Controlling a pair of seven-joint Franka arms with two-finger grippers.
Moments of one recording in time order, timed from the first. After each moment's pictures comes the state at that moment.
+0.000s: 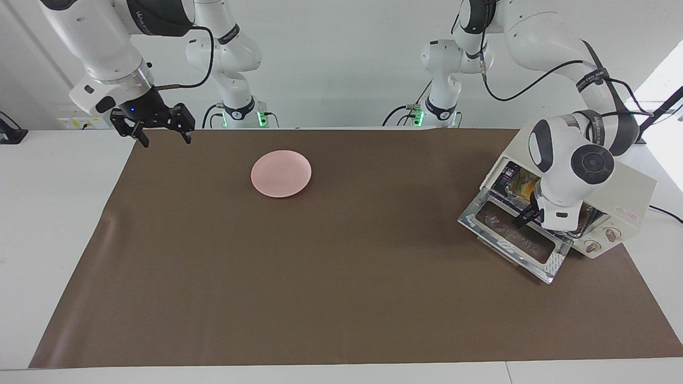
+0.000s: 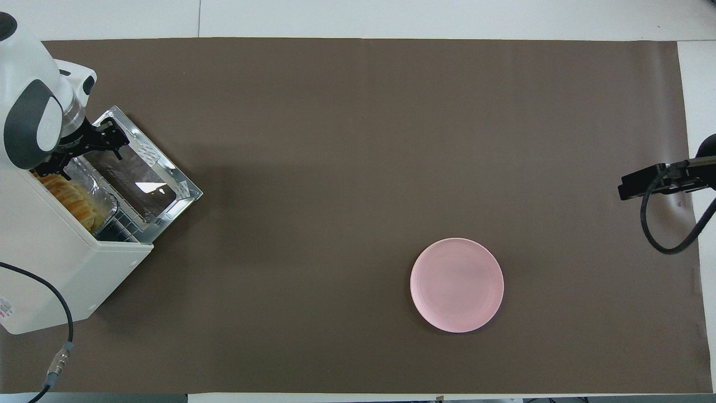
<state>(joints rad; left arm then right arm) -0.16 0.38 0.15 -1.61 0.20 1.74 -0.56 -0.05 -0.05 0.02 -1.65 -0.01 1.52 -0.11</state>
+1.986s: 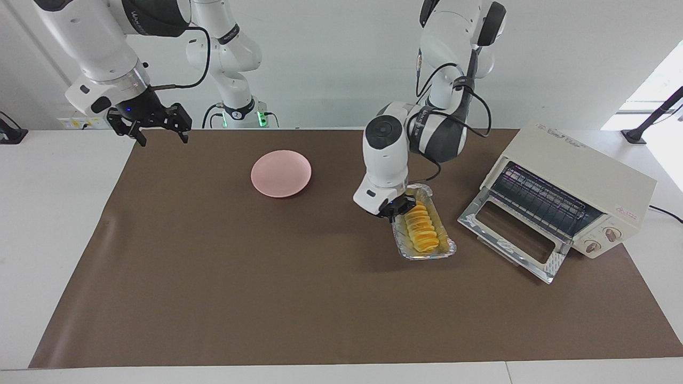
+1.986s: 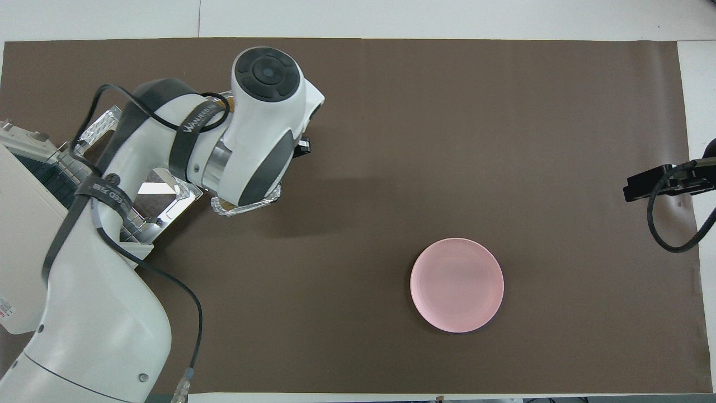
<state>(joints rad) -0.60 0.49 -0.05 -1.46 0.16 1.86 -0.59 -0.05 -0.05 0.01 -1.65 -0.01 1.51 -0.11</state>
